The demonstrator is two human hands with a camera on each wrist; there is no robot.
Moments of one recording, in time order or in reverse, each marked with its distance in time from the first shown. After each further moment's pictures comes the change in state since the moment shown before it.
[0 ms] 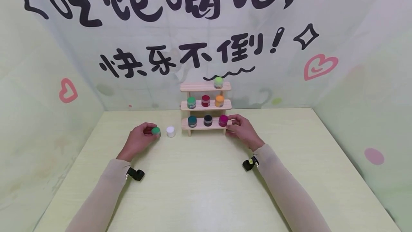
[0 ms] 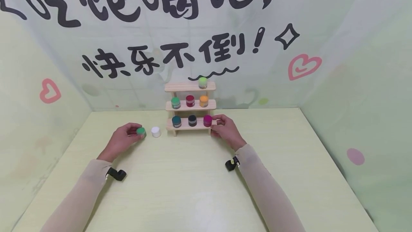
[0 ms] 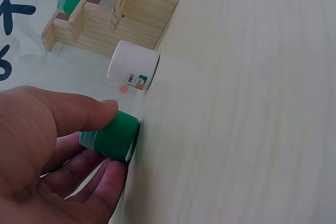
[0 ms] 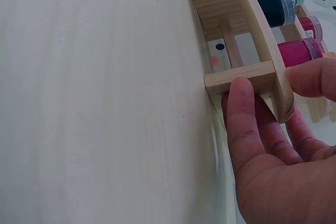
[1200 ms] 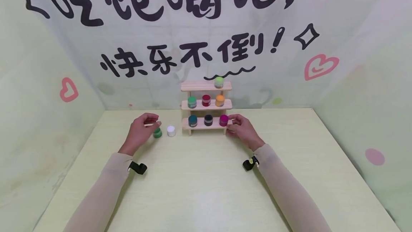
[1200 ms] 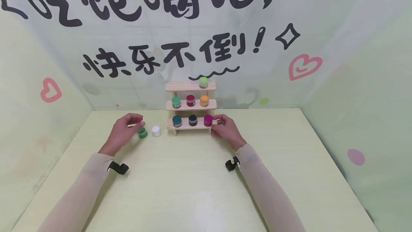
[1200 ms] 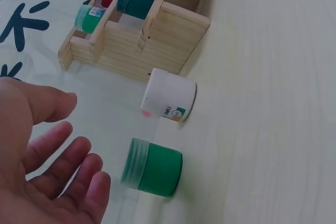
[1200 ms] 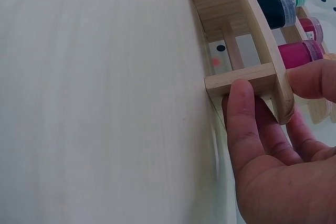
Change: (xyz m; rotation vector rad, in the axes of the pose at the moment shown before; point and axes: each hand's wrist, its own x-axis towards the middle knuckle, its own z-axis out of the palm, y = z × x) left_hand 0.008 0.027 -0.006 -0.110 0.085 0.069; right_hand -0.001 -0.001 0.001 0.034 0.011 0.002
